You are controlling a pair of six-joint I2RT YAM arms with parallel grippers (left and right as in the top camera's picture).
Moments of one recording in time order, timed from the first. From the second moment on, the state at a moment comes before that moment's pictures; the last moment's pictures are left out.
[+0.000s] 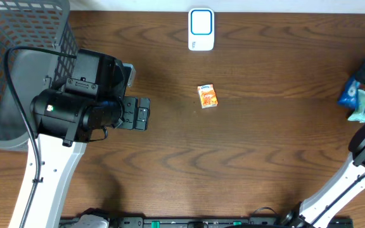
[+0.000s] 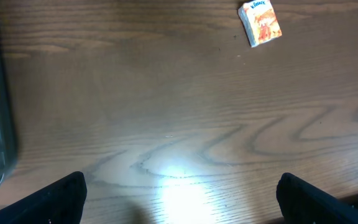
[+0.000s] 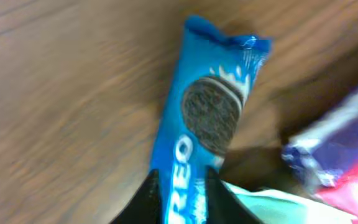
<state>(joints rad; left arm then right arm) -0.26 1.31 1.54 -1.36 0.12 -0.12 -0.60 2.26 1.87 -0.69 -0.06 -0.03</state>
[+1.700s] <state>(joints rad) -0.26 1.31 1.54 -1.36 0.12 -0.12 0.40 2.32 1.99 -1.03 -0.31 0.03</state>
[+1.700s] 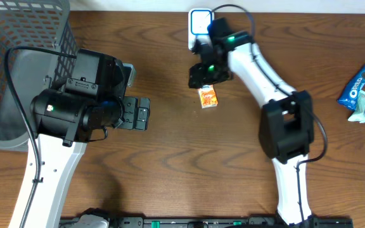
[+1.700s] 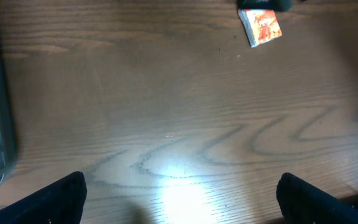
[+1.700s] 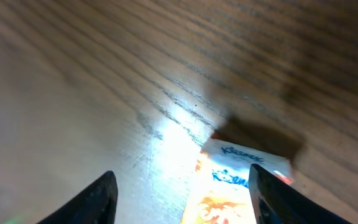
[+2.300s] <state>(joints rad) -0.26 1.31 1.54 -1.36 0.12 -0.12 0.65 2.32 1.97 -1.11 0.29 0.32</state>
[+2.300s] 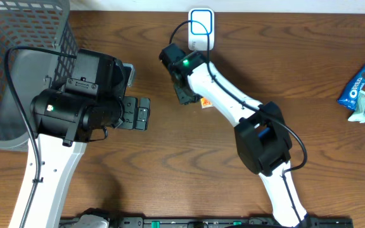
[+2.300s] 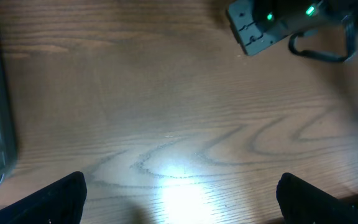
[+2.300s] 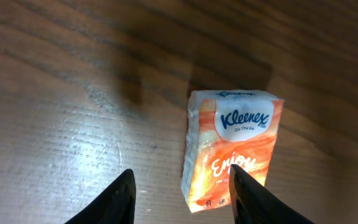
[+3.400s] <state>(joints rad) -0.26 1.31 1.54 -1.36 0.12 -0.12 0.36 2.30 1.93 -1.04 -0.29 0.17</state>
